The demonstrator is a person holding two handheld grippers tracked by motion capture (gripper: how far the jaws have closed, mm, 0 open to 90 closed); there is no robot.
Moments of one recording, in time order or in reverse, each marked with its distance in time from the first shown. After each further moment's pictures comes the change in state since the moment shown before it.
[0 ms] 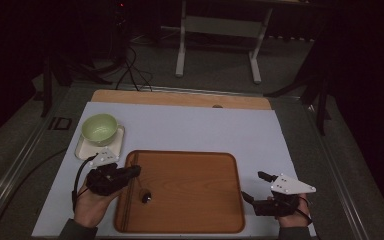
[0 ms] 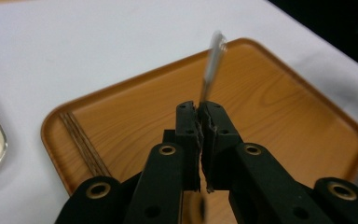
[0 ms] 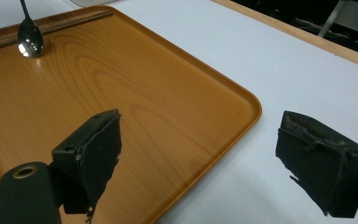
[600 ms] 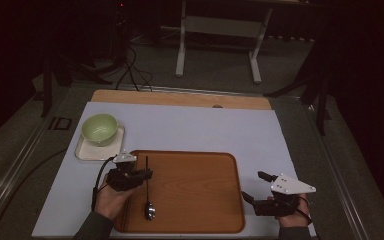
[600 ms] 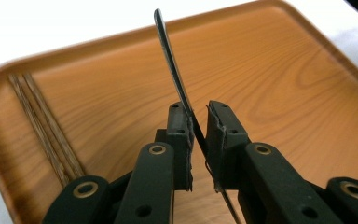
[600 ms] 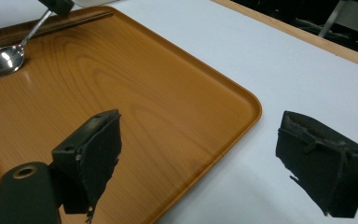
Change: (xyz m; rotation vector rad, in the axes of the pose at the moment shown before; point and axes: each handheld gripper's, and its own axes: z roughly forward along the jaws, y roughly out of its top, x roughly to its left) left arm 0.019 -0.020 0.063 0.115 -0.017 -0.070; right arm 0.000 0.000 0.000 -0.001 0.001 0.001
